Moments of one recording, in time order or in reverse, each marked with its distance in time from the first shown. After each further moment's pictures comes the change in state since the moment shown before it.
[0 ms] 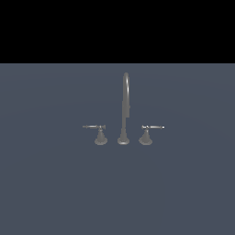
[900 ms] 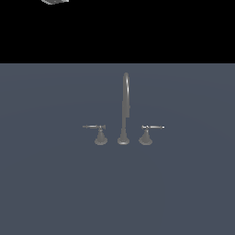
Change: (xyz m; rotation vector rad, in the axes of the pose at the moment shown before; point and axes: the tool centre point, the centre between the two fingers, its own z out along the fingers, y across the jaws) arm 0.037 -0.053 0.085 0.004 0.003 0.340
